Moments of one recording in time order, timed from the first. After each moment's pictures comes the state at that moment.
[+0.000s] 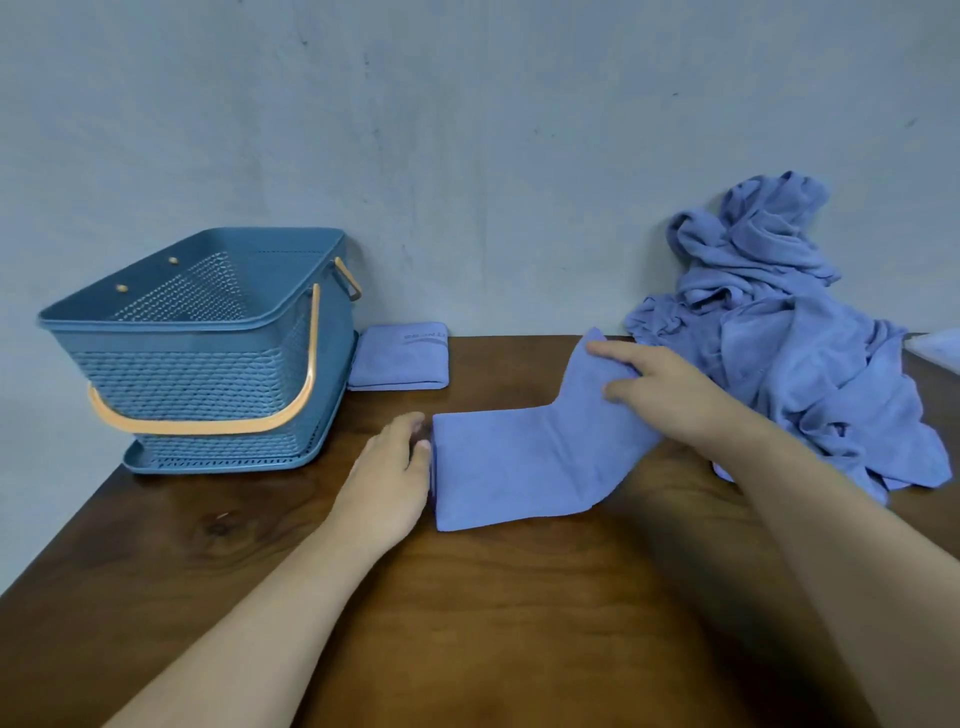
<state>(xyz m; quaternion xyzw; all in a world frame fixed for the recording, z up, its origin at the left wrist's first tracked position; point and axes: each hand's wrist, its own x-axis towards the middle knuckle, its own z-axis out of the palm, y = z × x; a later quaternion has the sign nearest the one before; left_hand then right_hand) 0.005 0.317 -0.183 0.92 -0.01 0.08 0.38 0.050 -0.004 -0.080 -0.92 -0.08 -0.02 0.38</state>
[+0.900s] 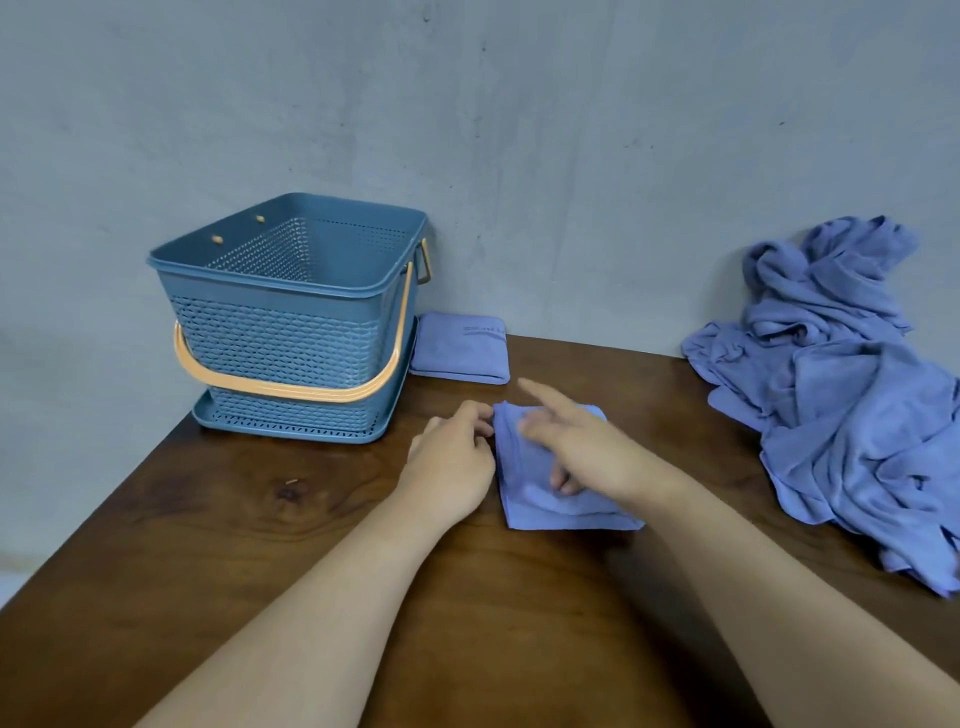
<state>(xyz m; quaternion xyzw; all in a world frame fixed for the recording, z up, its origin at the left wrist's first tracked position) 0.015 0.330 -0.181 0.91 0.00 0.08 0.41 0.034 0.140 -0.126 -0.87 -0.12 0.12 0.46</state>
